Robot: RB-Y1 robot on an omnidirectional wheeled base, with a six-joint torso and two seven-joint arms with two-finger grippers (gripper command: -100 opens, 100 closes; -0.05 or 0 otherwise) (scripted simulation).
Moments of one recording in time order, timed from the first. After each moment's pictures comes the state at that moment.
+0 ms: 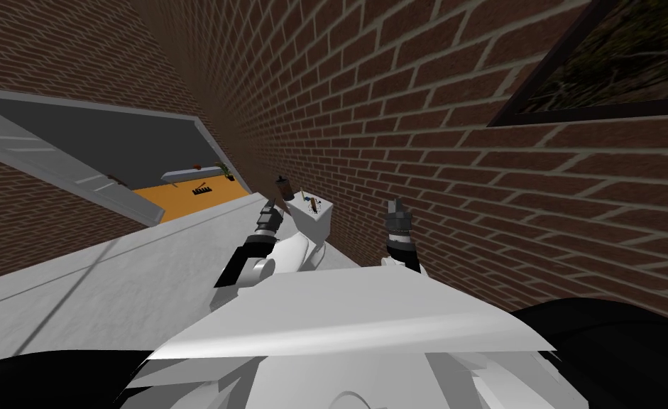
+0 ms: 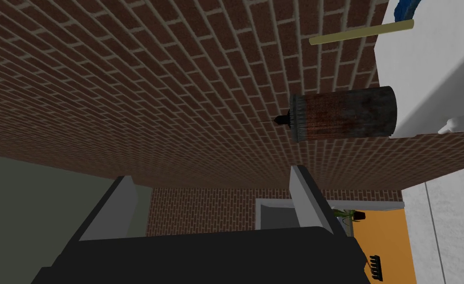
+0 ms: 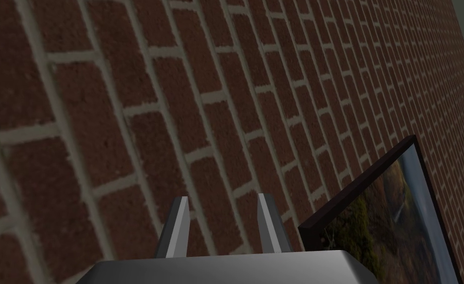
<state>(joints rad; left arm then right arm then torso) 0.44 0.18 0.03 -2.39 0.19 0.13 -0.13 0.53 0.04 0.01 -2.22 0.09 -0.56 -0.06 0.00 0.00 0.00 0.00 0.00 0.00</state>
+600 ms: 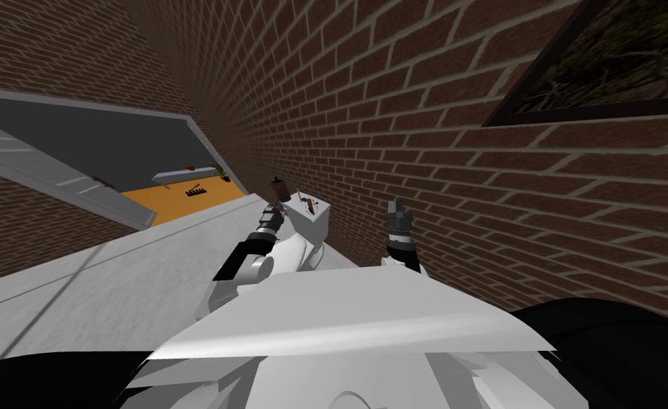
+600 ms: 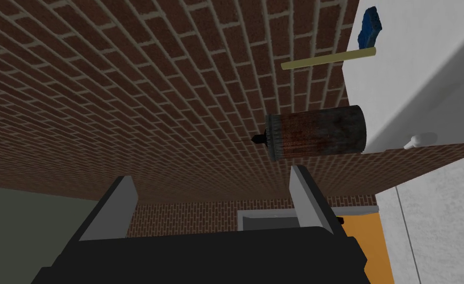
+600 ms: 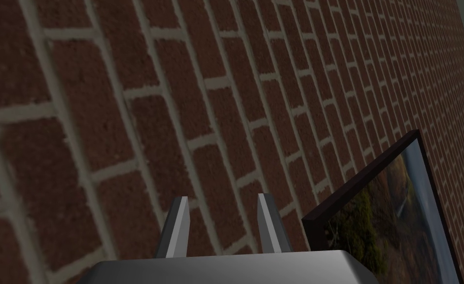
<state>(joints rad) 0.41 0.18 0.04 -2.41 0.21 0.27 -0.13 0.53 0.04 0.01 -2.22 0.09 -0.56 -0.06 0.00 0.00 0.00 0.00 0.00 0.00</state>
